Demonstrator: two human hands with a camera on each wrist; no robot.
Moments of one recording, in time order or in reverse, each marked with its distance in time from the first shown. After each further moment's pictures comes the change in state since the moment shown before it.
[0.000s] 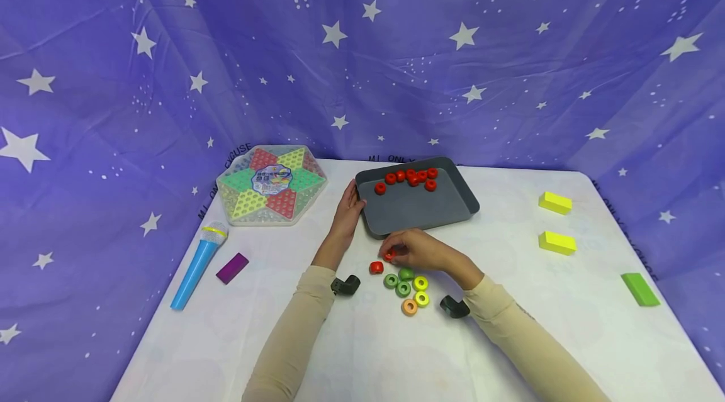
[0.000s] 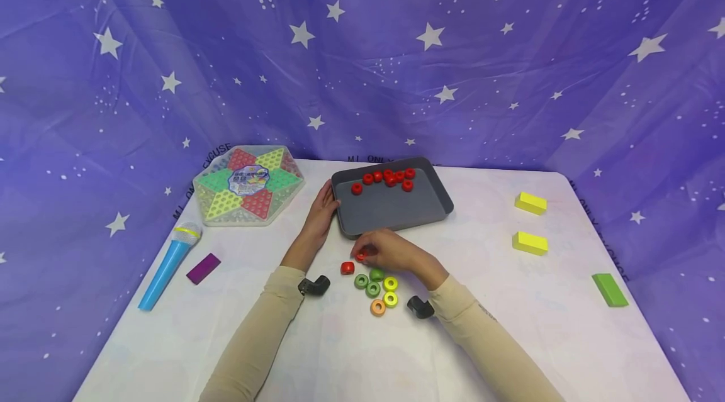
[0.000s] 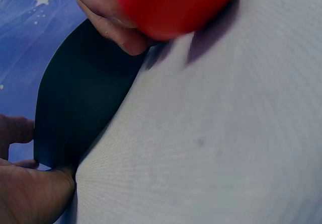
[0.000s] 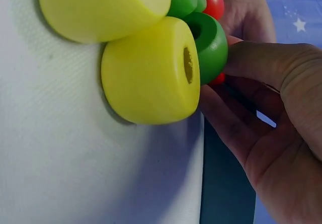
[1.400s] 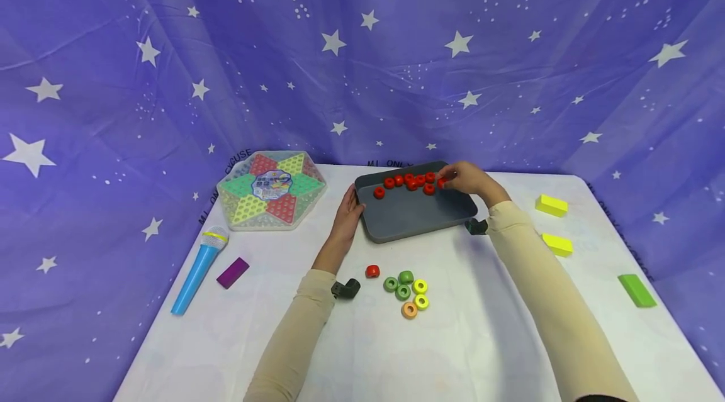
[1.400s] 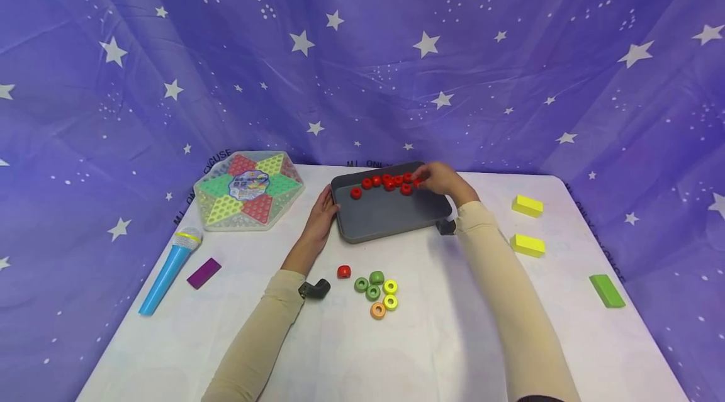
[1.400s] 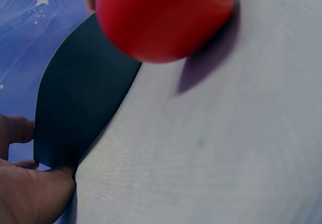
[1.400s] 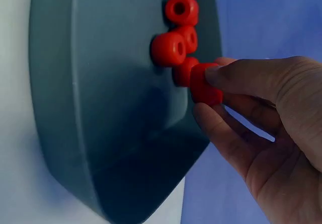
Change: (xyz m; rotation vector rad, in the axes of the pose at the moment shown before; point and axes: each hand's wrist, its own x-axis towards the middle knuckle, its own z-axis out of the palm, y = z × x) left_hand -0.002 -0.007 0.001 -0.032 0.002 0.037; right_hand 0.002 0.094 -0.150 -0.105 0.219 0.399
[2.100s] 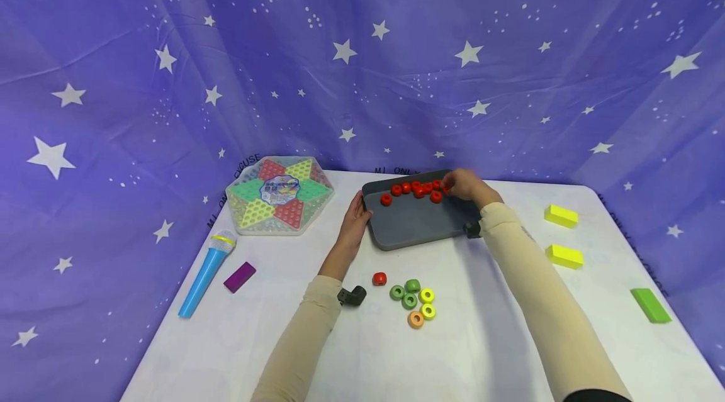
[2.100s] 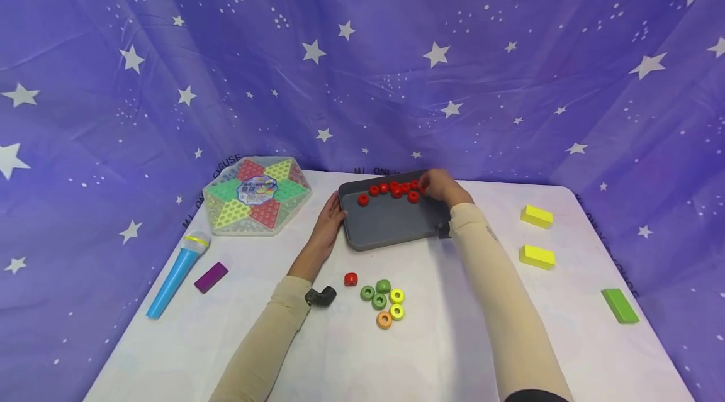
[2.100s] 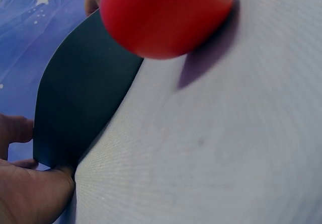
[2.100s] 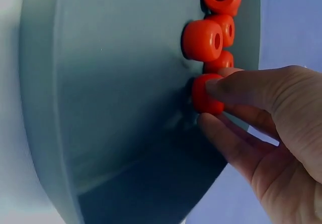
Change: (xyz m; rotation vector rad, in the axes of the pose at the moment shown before) left_hand -0.002 0.004 0.001 0.027 0.023 -0.049; right_hand 0.027 0.005 0.012 -0.198 -0.015 0.015
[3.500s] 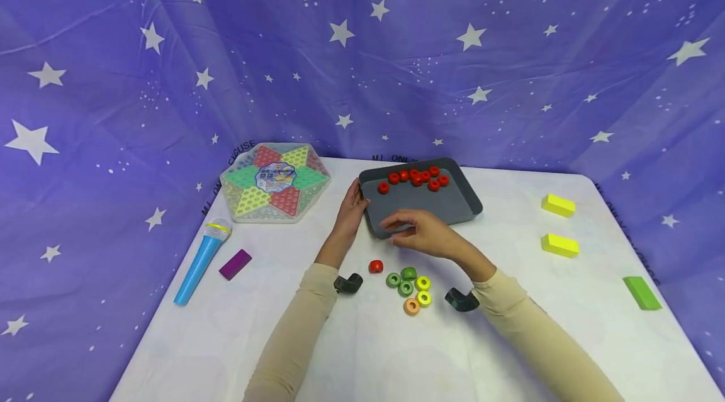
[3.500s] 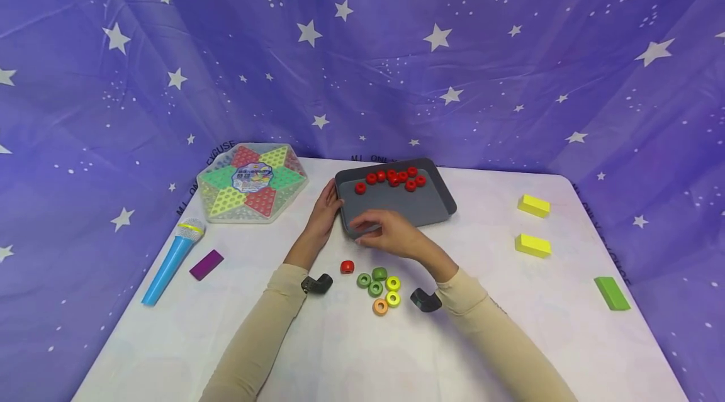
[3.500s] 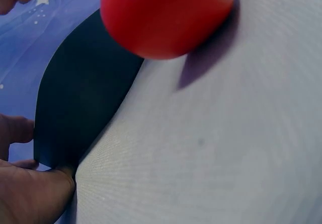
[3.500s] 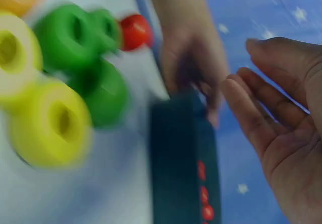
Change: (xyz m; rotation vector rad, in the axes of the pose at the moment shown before) left_hand 0.004 0.000 -0.002 0.026 -0.023 0.025; right_hand -0.101 -0.136 0.062 0.602 -0.060 -0.395
